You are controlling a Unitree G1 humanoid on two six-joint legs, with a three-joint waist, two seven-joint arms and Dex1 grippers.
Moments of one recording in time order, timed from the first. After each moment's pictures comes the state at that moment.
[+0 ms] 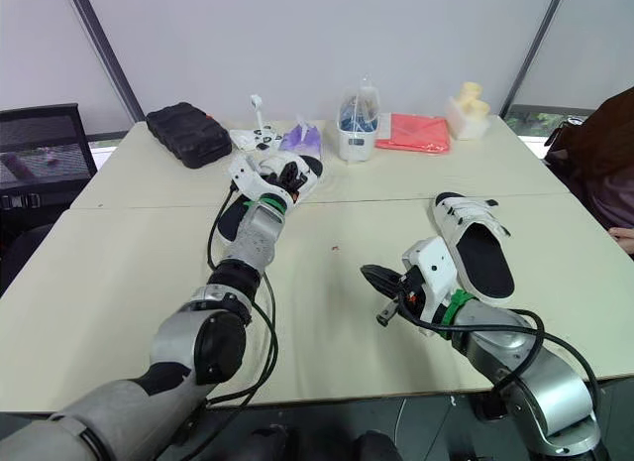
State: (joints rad) left arm -1.15 -0.11 0.45 1.10 -0.56 -0.11 -0.13; right arm -0.08 -0.61 -0.09 -0.66 0.55 0.73 0.49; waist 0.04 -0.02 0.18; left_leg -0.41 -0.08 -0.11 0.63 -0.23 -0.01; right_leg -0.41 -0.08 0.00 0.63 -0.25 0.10
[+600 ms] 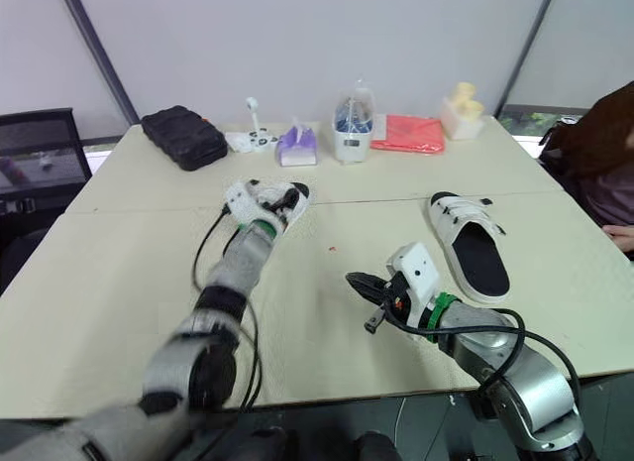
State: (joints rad) left arm -0.70 -0.03 0.22 0.42 -0.49 0.36 -0.03; right arm -0.09 -0.60 -0.01 -0.63 0.54 0.71 0.53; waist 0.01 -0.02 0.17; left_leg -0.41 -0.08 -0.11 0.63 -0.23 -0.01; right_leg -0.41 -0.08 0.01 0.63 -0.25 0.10
